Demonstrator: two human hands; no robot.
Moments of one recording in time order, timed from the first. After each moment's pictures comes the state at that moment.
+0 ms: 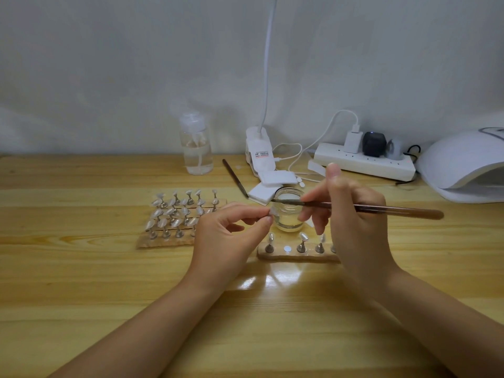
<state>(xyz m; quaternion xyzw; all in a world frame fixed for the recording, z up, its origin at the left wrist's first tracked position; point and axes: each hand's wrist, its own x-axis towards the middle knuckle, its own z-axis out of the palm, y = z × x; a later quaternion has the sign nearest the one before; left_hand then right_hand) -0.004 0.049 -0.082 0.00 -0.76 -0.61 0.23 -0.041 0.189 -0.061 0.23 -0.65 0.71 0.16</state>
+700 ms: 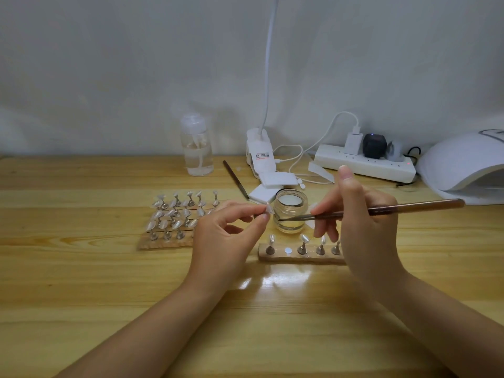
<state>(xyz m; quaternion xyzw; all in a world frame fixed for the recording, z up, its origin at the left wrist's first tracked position) -0.006 0.049 -0.084 0.00 -0.75 -0.61 0.27 -0.041 0.194 -0.062 0.21 -0.65 0.71 0.18</state>
